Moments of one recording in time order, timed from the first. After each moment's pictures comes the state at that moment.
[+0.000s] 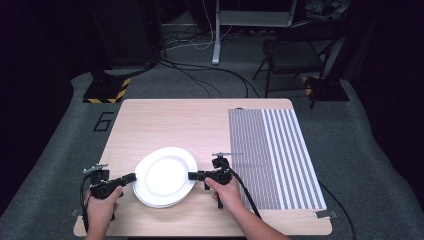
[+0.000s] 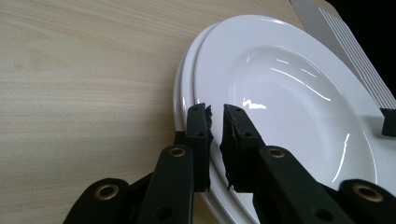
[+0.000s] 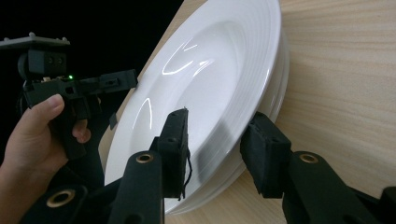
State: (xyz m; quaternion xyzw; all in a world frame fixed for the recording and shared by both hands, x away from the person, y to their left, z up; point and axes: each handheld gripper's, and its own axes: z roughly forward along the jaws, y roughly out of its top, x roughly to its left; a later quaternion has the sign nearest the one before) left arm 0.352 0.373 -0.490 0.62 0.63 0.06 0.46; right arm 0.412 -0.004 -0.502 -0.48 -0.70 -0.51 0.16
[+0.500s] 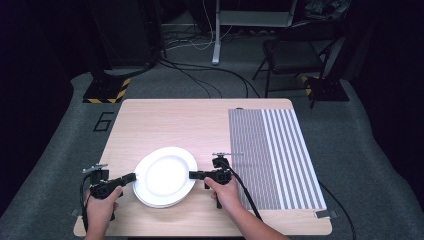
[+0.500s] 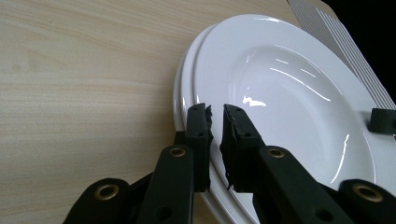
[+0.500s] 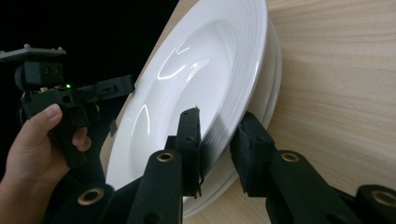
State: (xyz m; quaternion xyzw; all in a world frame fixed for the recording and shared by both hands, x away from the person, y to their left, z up) left arm 0.353 0.374 -0.491 0.63 0.63 0.06 0.46; right arm 0.413 -0.003 -0.504 -0.50 -0.69 -0.50 0.16
